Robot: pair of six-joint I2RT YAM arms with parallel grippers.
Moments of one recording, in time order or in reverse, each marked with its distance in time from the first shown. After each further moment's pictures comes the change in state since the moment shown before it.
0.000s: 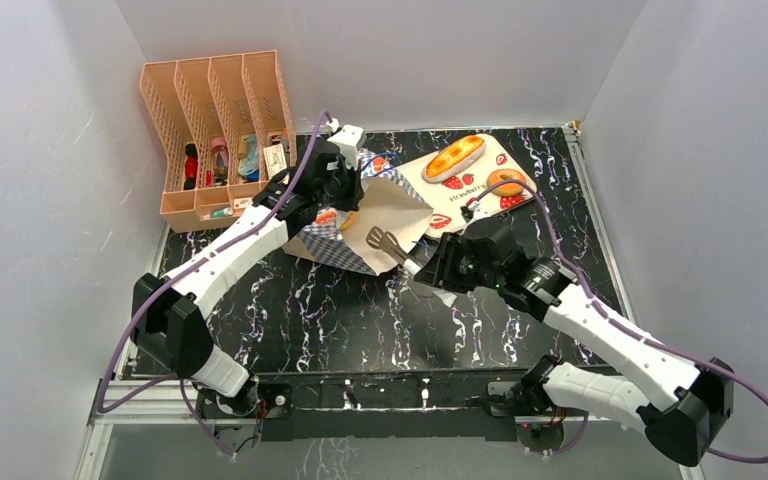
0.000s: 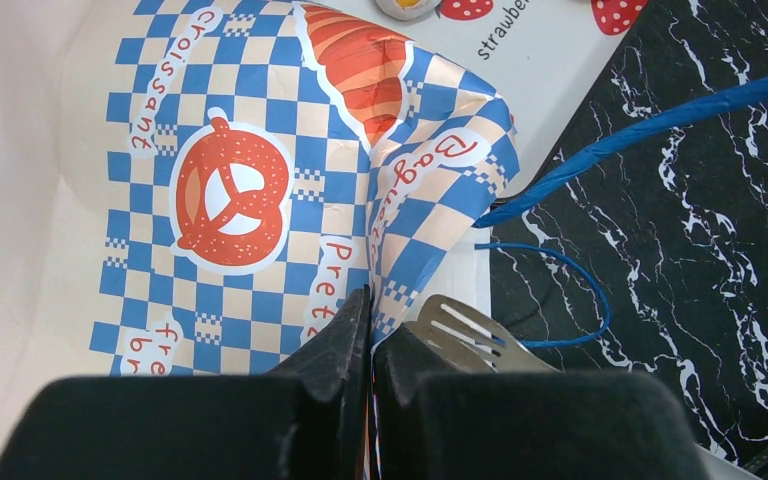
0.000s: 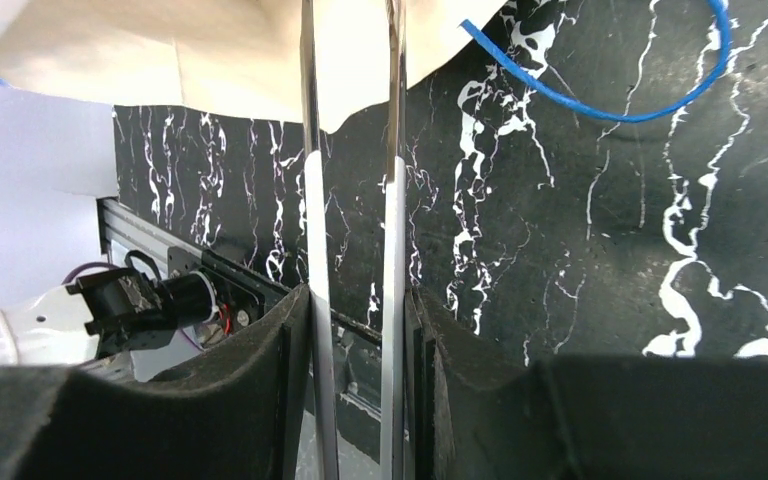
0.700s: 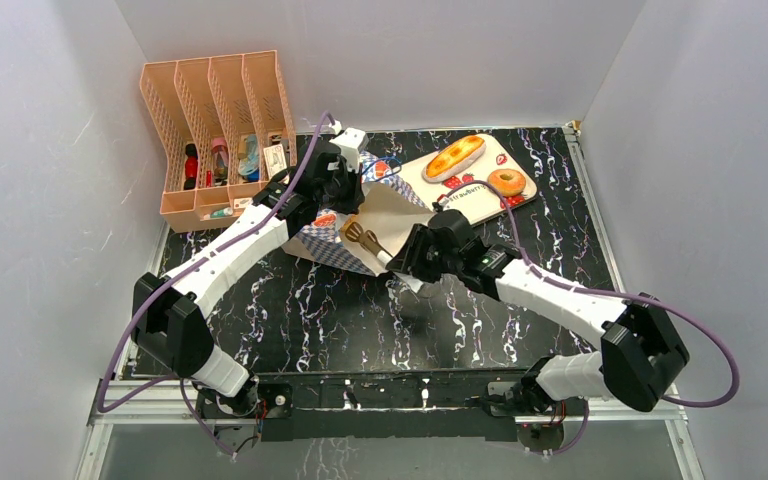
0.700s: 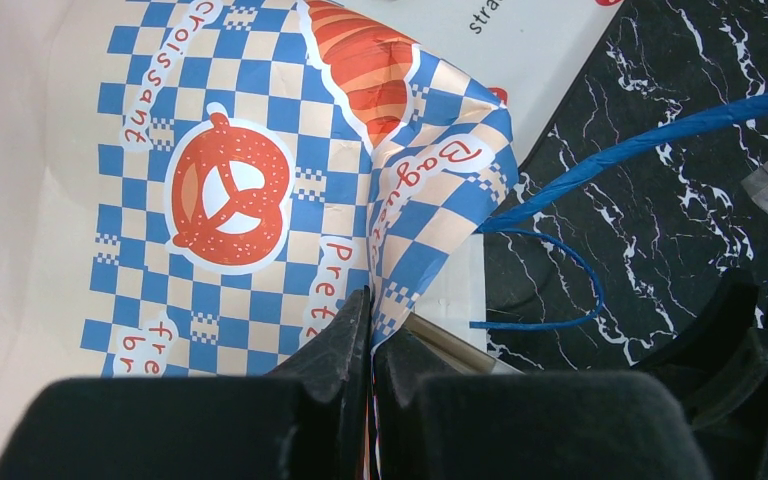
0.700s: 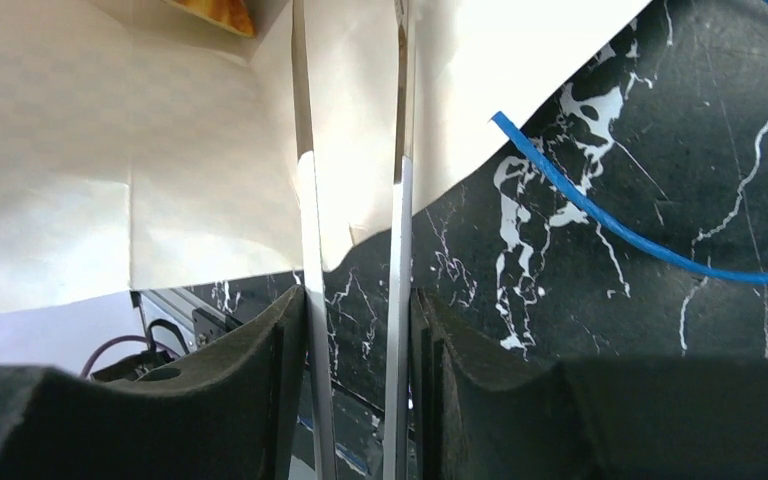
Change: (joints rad) left arm 0.001 0.005 0.013 -0.045 0.029 0.011; right arm 0.014 0.343 -0.044 0.360 -0.024 0.126
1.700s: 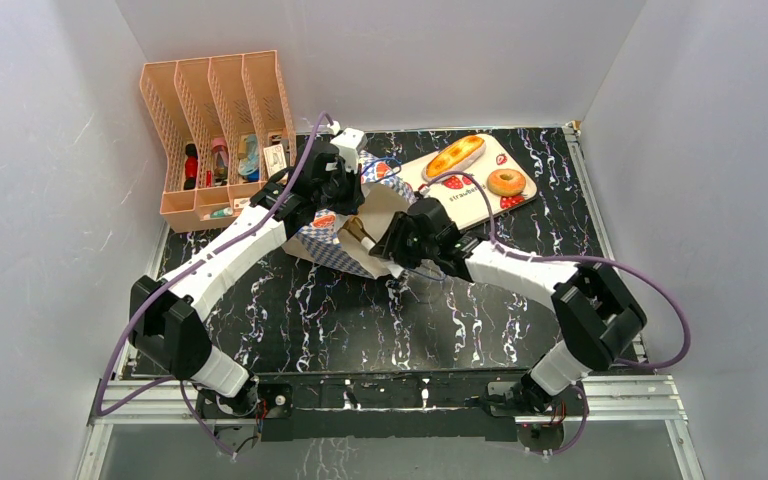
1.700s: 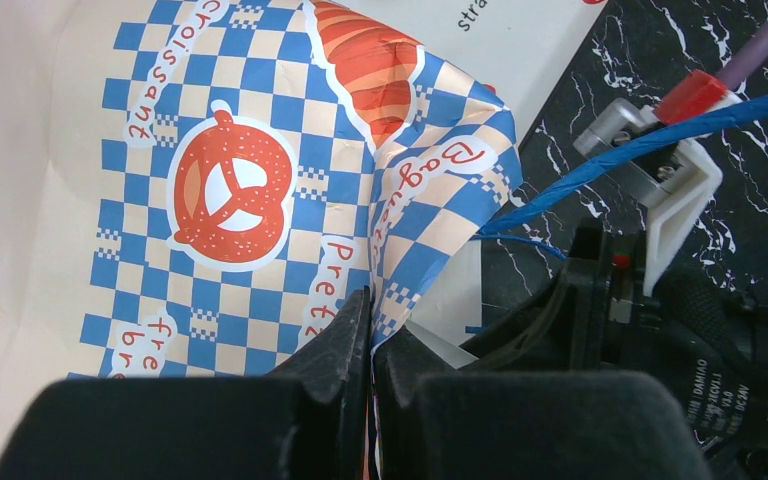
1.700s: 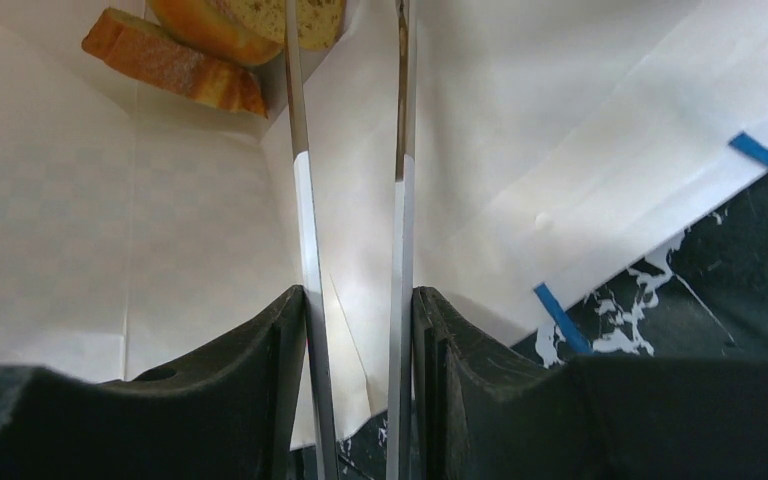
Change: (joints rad) left arm 0.000 -0.016 -0.002 -0.013 0.019 -0.011; right arm -0.012 0.238 0.106 0.158 0.001 0.004
